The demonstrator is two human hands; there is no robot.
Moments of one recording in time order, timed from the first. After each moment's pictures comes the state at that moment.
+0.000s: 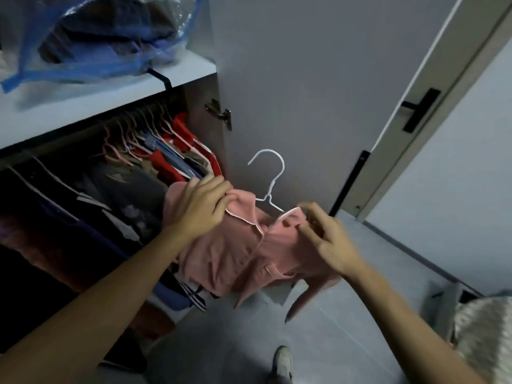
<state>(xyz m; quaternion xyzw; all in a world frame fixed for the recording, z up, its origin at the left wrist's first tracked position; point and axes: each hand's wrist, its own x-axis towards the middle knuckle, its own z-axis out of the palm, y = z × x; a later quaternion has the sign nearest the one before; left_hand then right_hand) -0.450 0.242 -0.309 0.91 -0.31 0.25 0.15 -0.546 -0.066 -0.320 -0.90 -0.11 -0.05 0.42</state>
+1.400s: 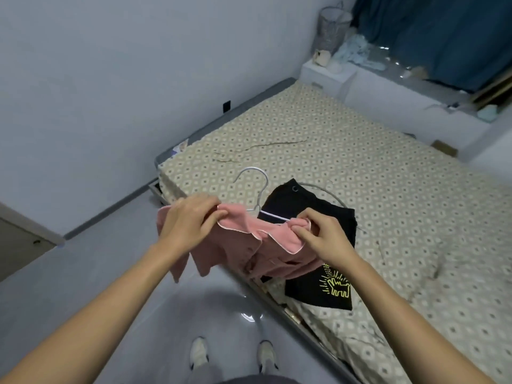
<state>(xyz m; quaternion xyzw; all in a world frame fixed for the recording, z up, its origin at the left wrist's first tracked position) -0.859 -0.383 -0.384 0.50 -0.83 -0.05 0.24 -1.189 -0.322 -0.372 -0.68 0.61 -0.28 0.30</state>
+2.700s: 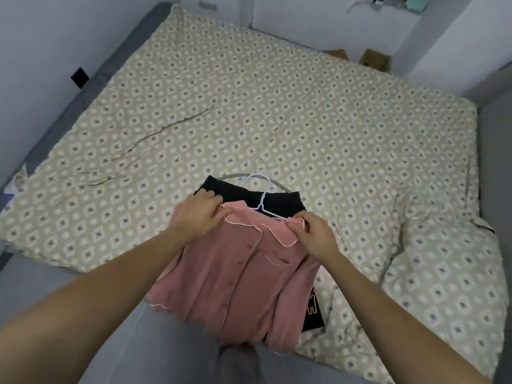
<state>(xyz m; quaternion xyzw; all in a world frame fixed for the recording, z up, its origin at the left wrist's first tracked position) -1.215 -0.717 -0.632 0.34 -0.93 -0.17 -0.02 -1.481 -0.505 -0.629 -0.42 0.82 -0.25 0.30</state>
